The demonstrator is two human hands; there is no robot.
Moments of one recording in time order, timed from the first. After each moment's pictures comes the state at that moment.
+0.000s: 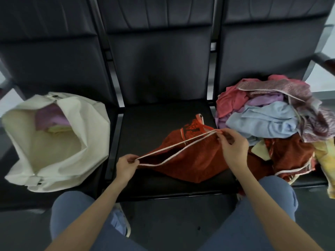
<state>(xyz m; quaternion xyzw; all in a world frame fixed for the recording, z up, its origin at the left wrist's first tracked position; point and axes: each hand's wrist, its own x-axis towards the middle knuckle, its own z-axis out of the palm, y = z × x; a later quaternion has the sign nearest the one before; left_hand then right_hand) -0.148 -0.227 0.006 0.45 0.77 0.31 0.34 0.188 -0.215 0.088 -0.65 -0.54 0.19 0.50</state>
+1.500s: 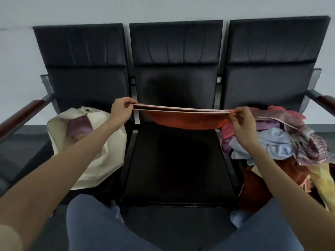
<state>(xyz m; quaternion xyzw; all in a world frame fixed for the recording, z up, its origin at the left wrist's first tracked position) -0.188 -0.158 0.238 0.59 0.65 0.44 0.18 0.199 -0.177 0.203 -0.52 -0.61 0.21 0.56</state>
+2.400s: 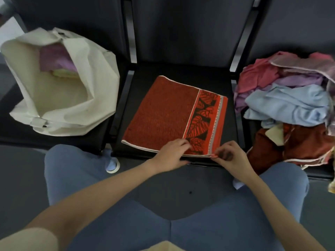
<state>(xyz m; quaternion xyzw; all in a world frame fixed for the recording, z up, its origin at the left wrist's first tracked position) -0.044 -0.285 -0.005 0.84 0.47 0.10 0.25 0.206 -0.281 0.024 -0.58 -0.69 0.35 0.24</state>
